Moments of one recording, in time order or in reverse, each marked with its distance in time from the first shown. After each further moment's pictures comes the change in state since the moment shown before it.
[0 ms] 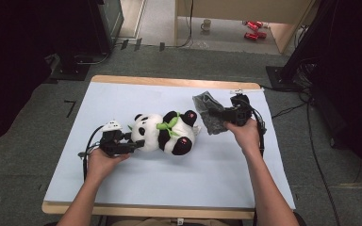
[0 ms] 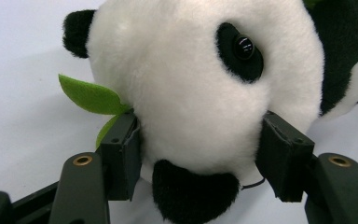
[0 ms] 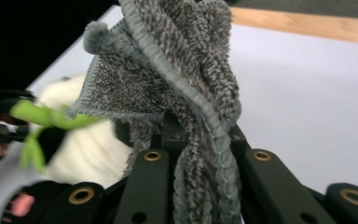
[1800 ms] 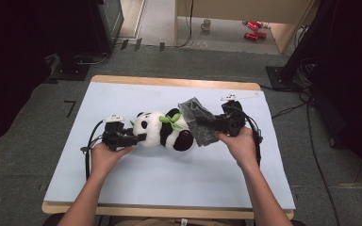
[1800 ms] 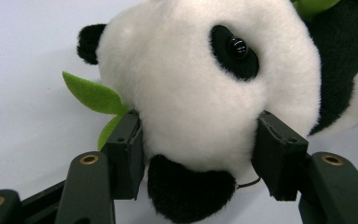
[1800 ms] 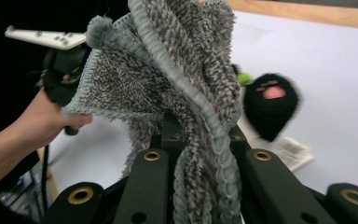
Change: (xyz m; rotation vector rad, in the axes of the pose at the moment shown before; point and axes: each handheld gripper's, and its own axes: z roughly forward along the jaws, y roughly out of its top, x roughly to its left) left arm -0.001 0.026 0.006 0.031 0.041 -0.100; right arm 0.067 -0.007 -0.018 0.022 0.122 -0.035
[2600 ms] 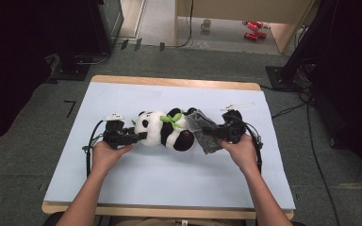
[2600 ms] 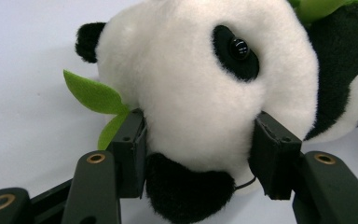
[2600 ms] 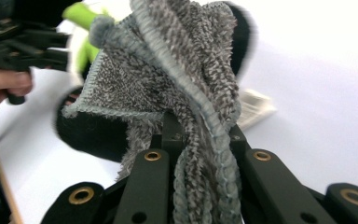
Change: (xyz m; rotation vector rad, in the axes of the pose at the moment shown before) left arm 0.010 0.001 0.006 -0.011 -0.063 -0.029; right arm -0.039 -0.031 0.009 0.097 -0.118 0.041
